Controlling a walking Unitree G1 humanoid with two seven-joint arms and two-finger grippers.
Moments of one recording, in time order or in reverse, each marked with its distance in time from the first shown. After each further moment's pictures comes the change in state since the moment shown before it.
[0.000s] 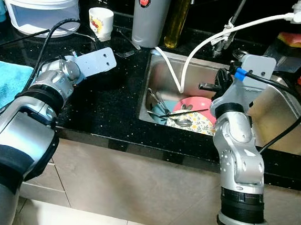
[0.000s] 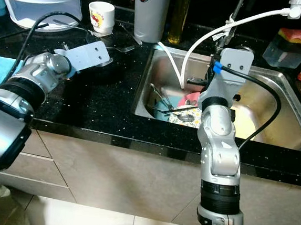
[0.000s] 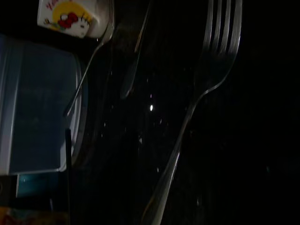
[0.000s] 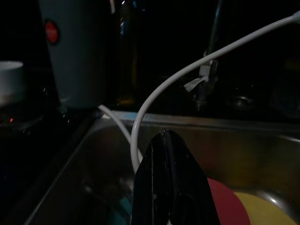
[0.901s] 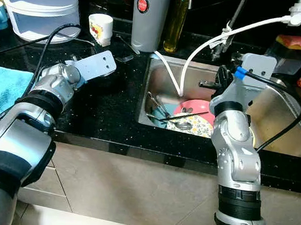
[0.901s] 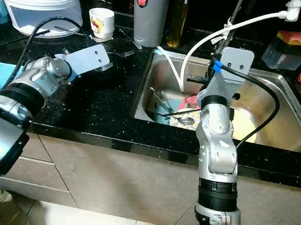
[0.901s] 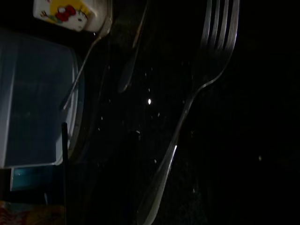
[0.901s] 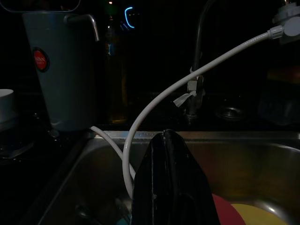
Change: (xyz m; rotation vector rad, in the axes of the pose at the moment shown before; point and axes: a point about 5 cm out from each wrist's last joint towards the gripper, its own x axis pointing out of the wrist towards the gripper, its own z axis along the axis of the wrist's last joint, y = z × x) left arm 0.002 -0.015 -0.011 -0.054 0.032 -0.042; right arm 0.002 -0.002 0.002 0.018 -0.044 -0.053
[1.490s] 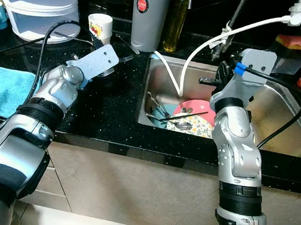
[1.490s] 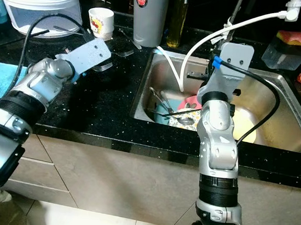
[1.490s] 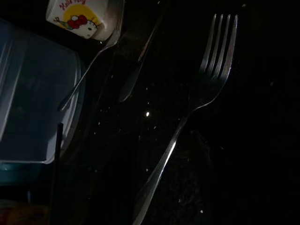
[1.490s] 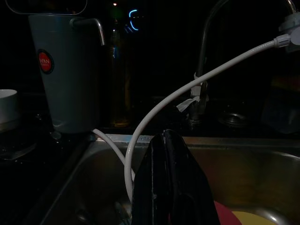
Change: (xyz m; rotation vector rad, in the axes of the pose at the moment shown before) left arm -0.006 -0.002 0.012 -0.101 -0.046 0.037; right arm 0.005 0.001 0.003 -0.015 -0.008 0.009
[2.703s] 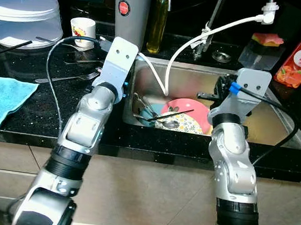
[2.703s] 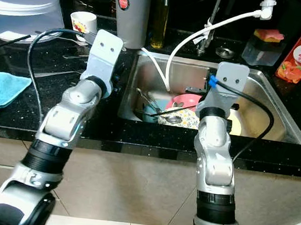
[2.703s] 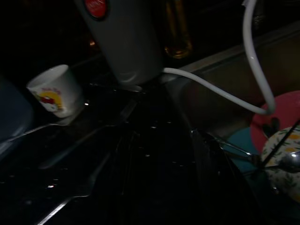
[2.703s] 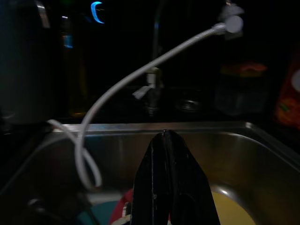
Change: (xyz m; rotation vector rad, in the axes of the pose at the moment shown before) left arm -0.062 -0.045 0.064 -0.594 -0.373 0.108; right arm -0.013 -0.010 -0.020 -0.037 0.035 -0.064
